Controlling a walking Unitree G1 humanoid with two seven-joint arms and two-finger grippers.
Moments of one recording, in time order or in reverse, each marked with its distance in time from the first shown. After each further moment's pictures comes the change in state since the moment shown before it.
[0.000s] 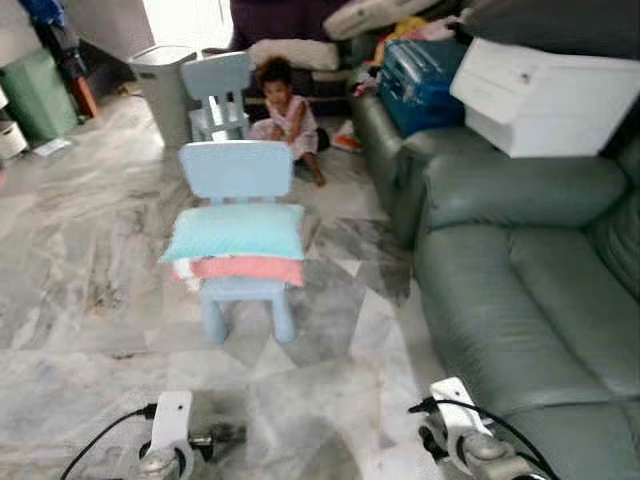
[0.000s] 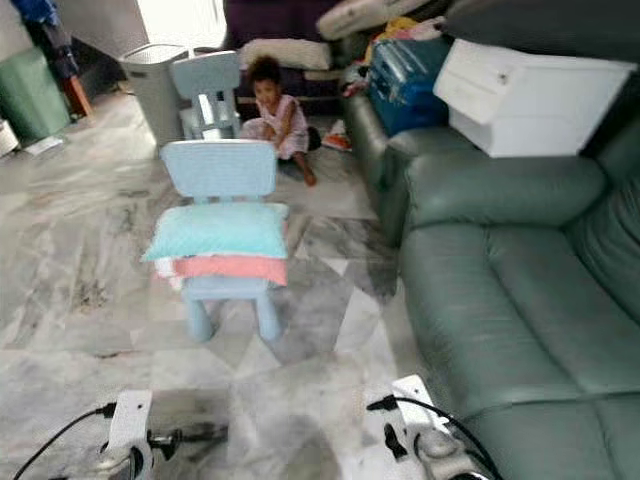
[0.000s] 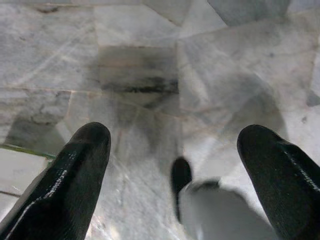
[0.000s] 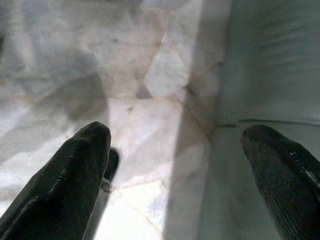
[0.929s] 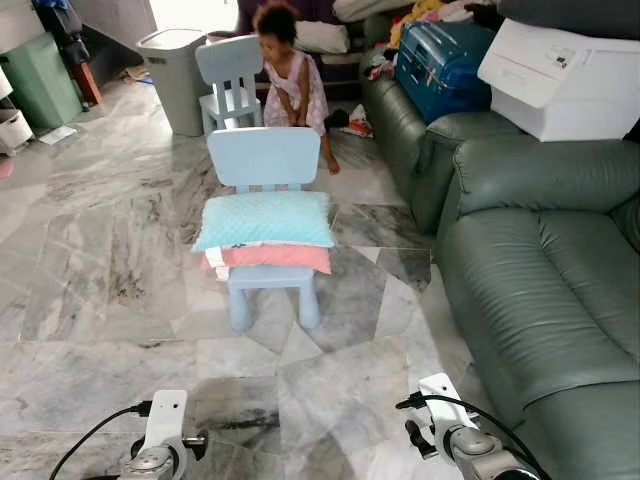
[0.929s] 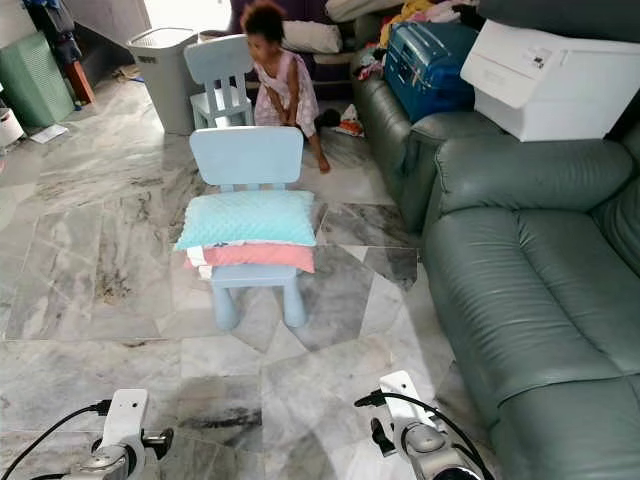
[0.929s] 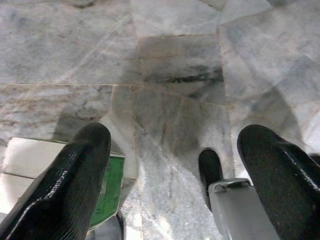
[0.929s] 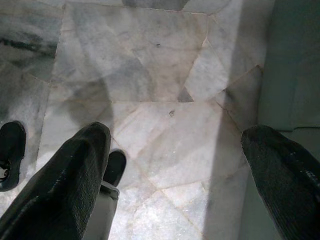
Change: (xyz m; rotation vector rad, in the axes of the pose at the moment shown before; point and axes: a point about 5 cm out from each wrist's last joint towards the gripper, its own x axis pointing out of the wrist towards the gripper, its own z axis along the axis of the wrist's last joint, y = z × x) left arm -0.001 0.007 -0.002 0.043 0.009 0.028; right arm 0.001 0.007 0.010 -0.004 -0.027 0.019
